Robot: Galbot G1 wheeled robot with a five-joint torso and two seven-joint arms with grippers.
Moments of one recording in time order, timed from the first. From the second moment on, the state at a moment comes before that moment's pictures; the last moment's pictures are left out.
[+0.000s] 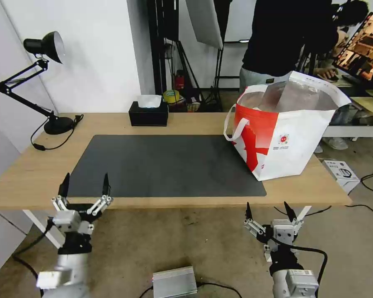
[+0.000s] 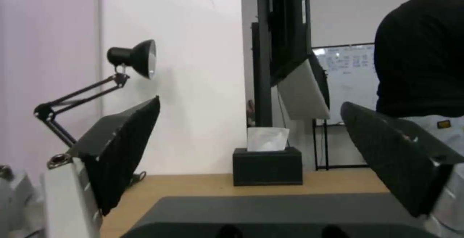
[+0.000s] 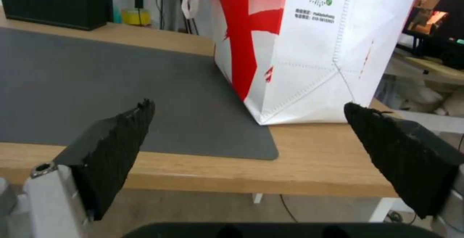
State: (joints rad) left arm 1.74 -1.30 -0.56 -2.17 -0.08 -0.54 -0.22; right arm -1.73 0.94 0.14 2.39 0.11 -0.11 0.78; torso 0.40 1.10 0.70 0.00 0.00
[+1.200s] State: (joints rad) left arm 1.79 -1.53 -0.38 -2.02 0.14 -0.64 -0.20; right arm -1.73 0.94 0.14 2.39 0.11 -0.11 0.78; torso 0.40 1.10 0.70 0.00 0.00
